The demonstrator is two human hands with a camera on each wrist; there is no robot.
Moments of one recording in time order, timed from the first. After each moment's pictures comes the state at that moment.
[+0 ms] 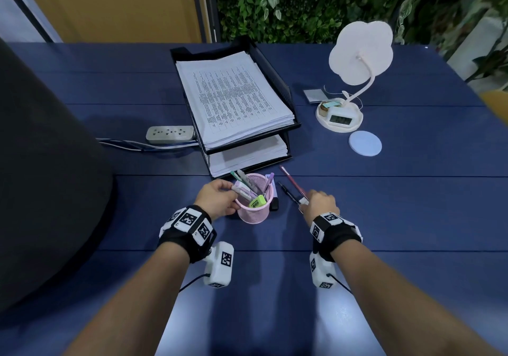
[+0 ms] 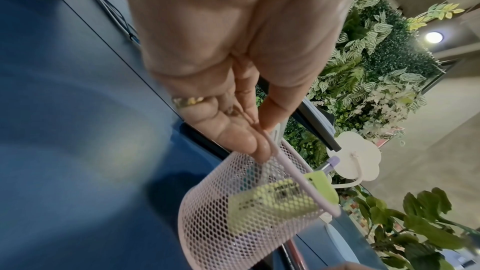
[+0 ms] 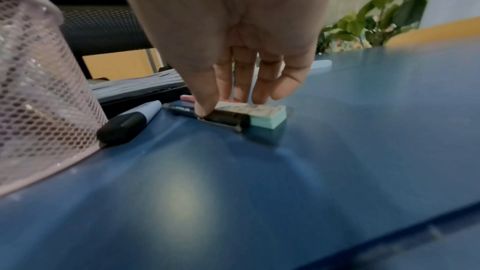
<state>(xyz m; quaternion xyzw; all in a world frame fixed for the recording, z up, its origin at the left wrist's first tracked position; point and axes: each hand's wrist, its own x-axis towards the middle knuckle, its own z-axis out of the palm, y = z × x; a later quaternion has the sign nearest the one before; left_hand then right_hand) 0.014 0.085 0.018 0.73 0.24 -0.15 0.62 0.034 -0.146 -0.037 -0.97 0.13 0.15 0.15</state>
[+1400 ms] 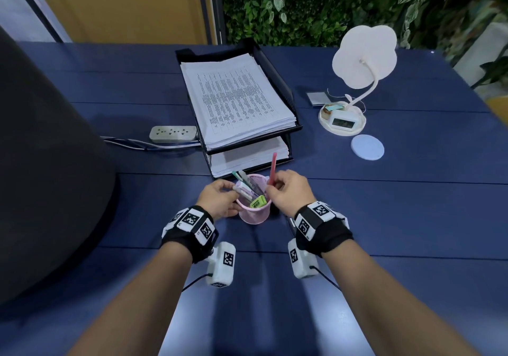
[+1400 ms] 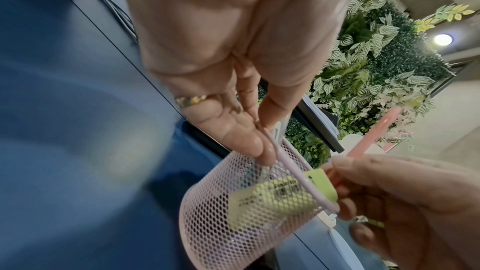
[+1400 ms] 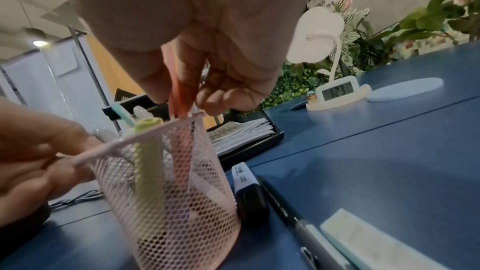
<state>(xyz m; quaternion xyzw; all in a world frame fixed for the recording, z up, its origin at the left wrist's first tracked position) 0.011 0.079 0.021 0.71 0.24 -0.14 0.65 0.034 -0.094 0.022 -0.92 -0.06 0.04 0.39</state>
